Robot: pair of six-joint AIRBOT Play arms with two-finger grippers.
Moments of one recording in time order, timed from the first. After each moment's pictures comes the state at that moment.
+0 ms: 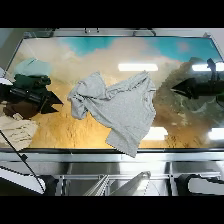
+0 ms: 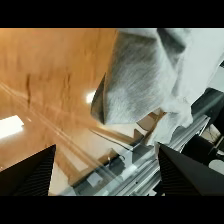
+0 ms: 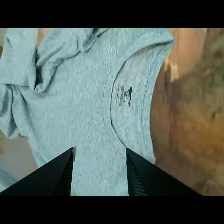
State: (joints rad) left arm 0.36 -1.81 1.33 0.83 -1.58 -1.18; right arm -0.41 -1.44 1.07 -0.56 1.25 0.96
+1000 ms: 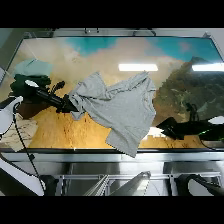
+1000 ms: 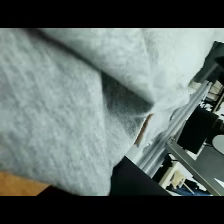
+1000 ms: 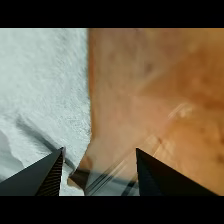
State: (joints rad) left arm 0.19 -1.91 1.35 0.74 -1.57 -1.09; right arm -0.24 -1.17 0.44 -0.65 1.03 1.21
